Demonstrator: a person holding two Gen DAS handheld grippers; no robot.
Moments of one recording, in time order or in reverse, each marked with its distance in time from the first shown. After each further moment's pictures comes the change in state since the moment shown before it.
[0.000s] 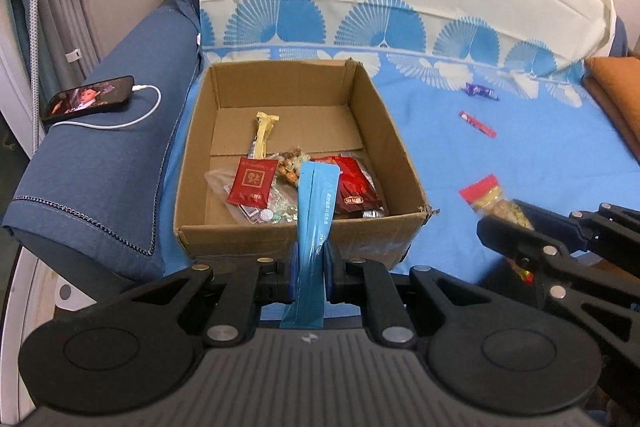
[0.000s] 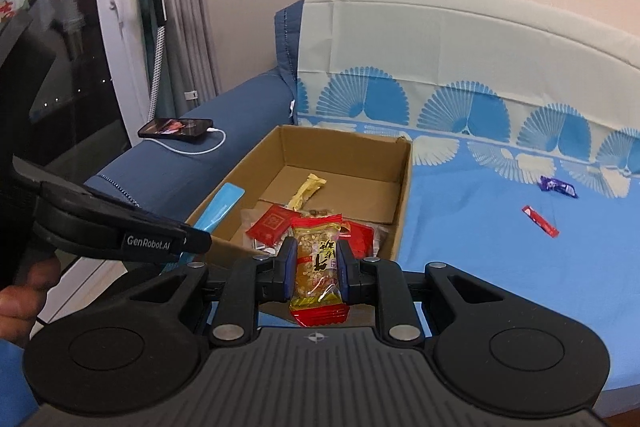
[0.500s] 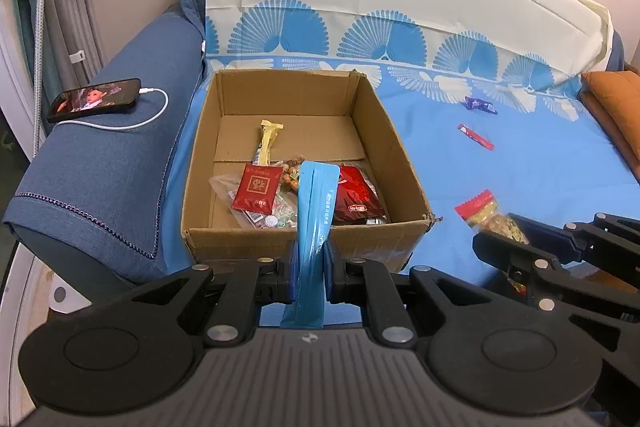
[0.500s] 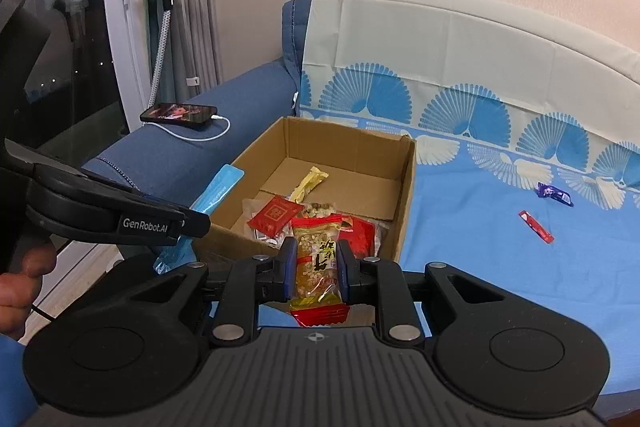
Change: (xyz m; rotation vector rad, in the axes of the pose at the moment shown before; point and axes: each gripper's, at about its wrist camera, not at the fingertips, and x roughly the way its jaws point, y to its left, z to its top) left arm -0.003 0.010 -0.006 -0.023 -0.032 -0.015; right arm 0.006 0.012 -0.002 -0.047 0.027 -0.022
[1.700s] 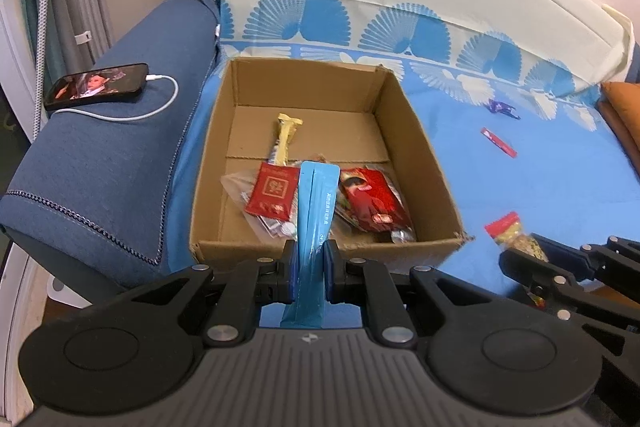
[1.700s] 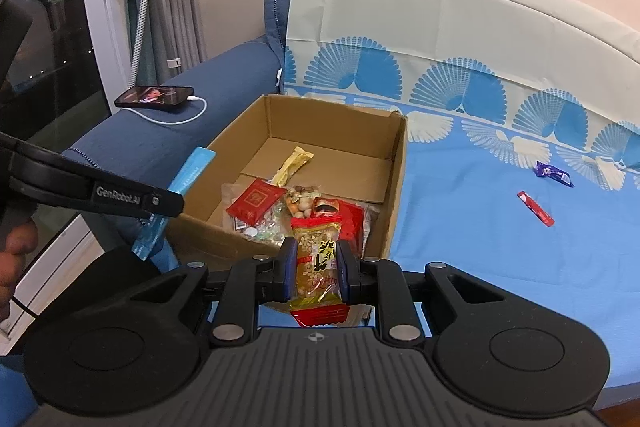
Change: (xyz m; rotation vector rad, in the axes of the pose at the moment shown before) left arm 0.039 0.023 0.022 -0.054 0.039 0.022; right arm 0.038 -0.006 0.006 0.029 0.070 -0.031
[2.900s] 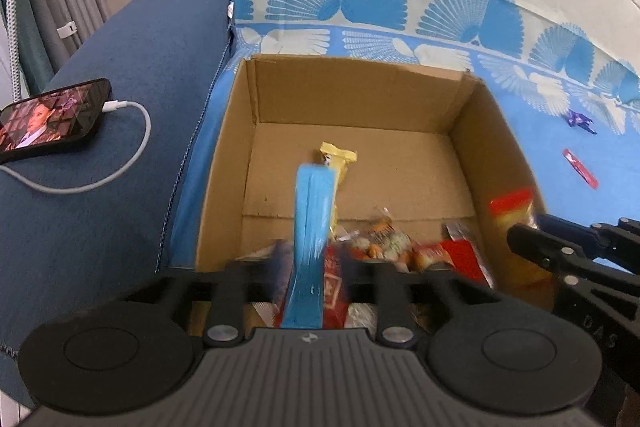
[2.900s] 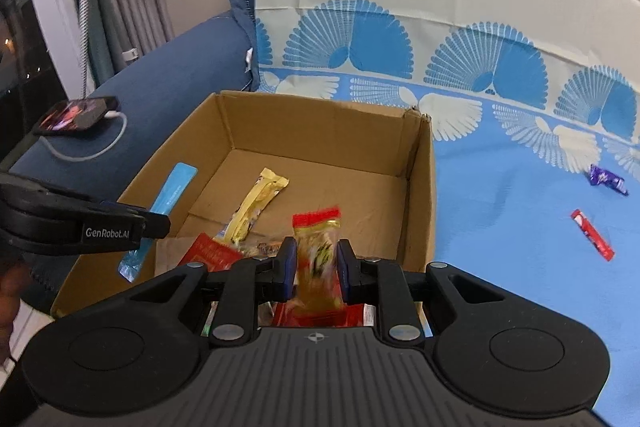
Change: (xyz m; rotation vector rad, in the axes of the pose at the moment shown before) left arm 0.163 0.032 0.096 -0.011 0.088 0.102; right arm 0.186 -0.038 0.075 0.070 0.095 0.028
